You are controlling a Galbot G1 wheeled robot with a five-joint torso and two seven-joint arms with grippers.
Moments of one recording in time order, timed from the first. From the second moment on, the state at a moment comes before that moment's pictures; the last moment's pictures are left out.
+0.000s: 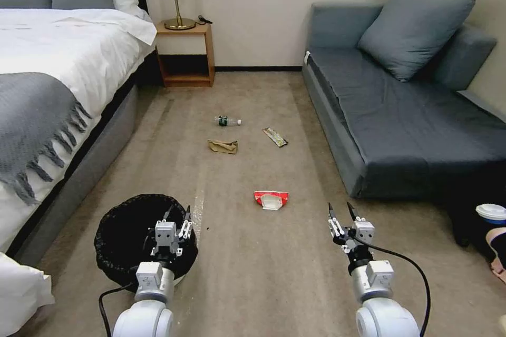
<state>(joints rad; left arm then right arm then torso) 1.55 -1.50 -0.55 -2.00 0.00 0.00 0.00 -1.55 1.50 0.55 2.00 0.00 0.00 0.00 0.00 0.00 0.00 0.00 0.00</state>
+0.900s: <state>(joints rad) 1.39 -1.36 -0.62 -2.01 -0.19 0.25 -0.21 -1.45 1.24 0.51 2.18 0.55 -0.48 0.21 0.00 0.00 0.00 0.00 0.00</state>
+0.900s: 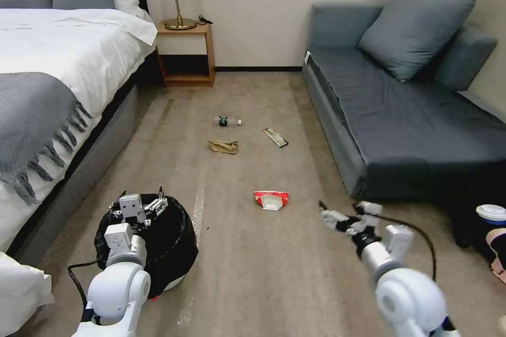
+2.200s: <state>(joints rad) 1.35 -1.27 -0.70 -1.91 -0.45 0.64 -0.53 -1.42 1.26 0.52 2.09 0.50 -0.43 0.19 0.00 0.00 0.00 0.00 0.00</state>
